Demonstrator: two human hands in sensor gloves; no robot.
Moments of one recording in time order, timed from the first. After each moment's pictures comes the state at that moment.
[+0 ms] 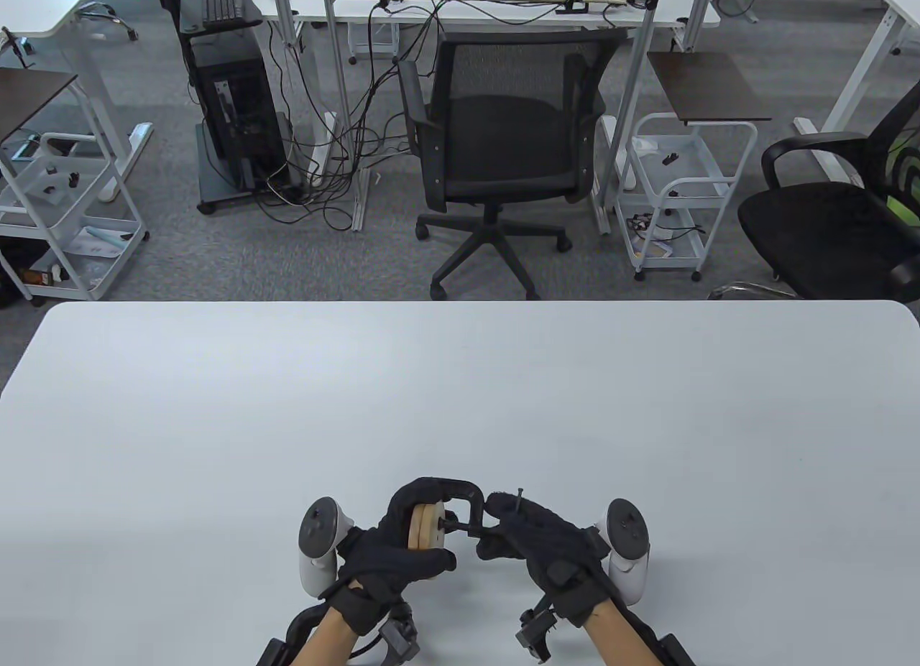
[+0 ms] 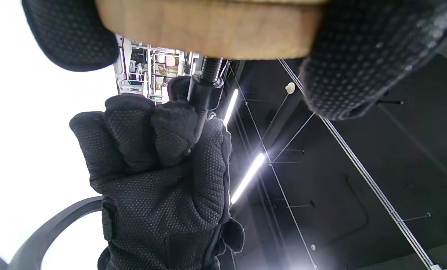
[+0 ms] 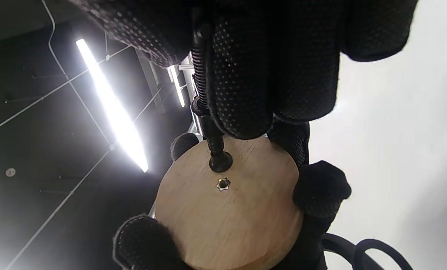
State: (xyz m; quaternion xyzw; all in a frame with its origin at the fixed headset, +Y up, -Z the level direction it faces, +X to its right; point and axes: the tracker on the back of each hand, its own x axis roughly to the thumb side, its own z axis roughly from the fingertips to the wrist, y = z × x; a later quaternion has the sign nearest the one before) left_hand -0.143 -0.789 -0.325 -0.11 -0.29 0.72 0.62; right_hand 0.127 -0.780 -0.326 0.16 0.10 0.65 0.73
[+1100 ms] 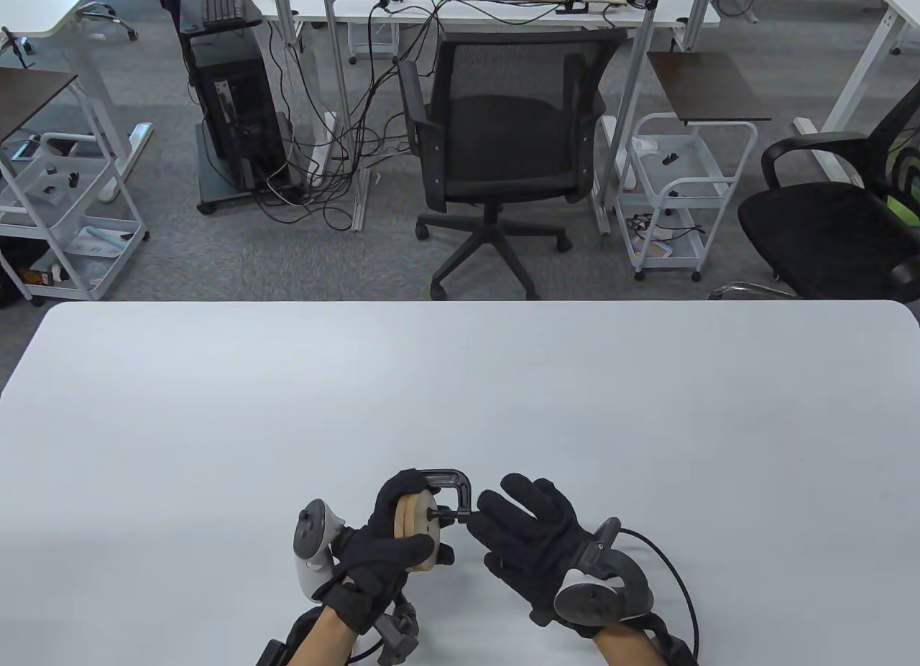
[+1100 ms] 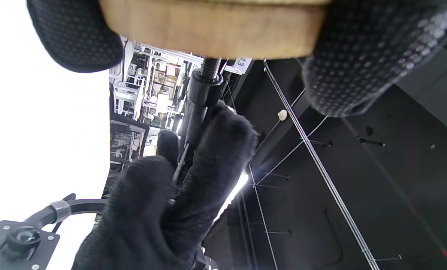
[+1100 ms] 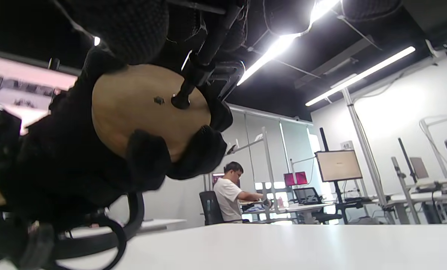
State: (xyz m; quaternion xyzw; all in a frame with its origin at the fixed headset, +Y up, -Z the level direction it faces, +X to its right) left_hand -0.149 -0.794 -0.326 -0.10 -0.25 0.78 0.56; right_hand 0.117 -0.731 -0.292 0.41 -0.24 0.84 0.25
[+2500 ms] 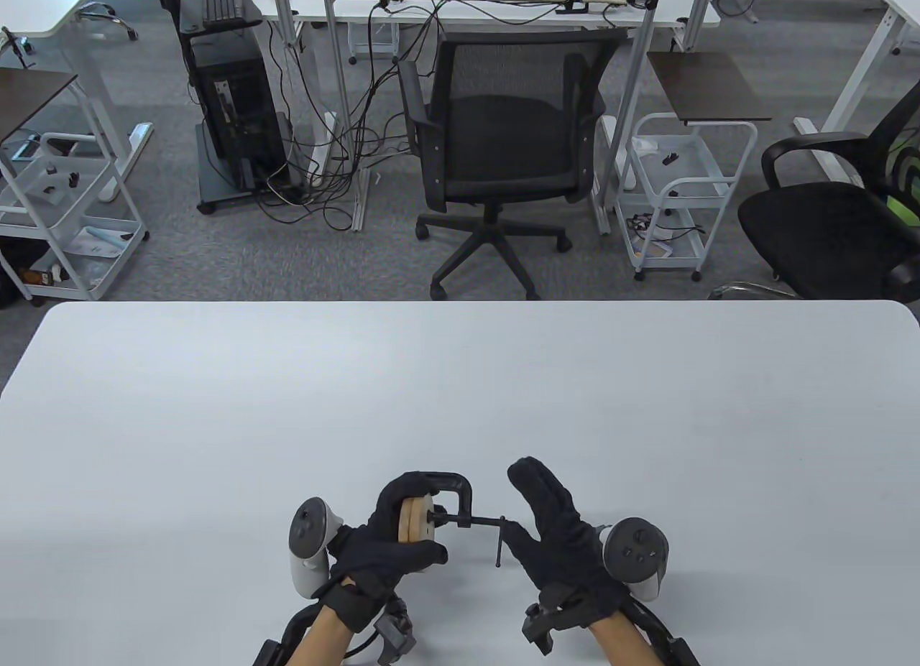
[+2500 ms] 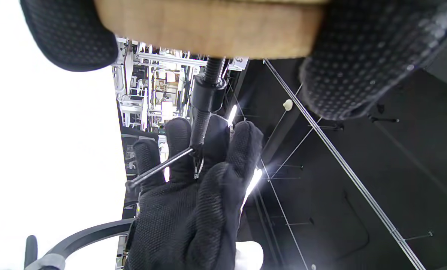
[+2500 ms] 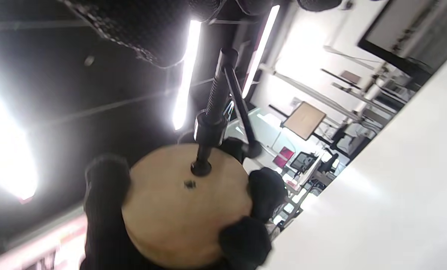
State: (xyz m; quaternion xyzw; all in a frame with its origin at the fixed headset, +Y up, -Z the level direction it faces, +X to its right) left_hand -0.156 -0.791 -0.328 -0.08 -0.26 0.74 0.62; right_hand 0.131 -0.742 -0.311 0.31 -0.11 0.80 0.50
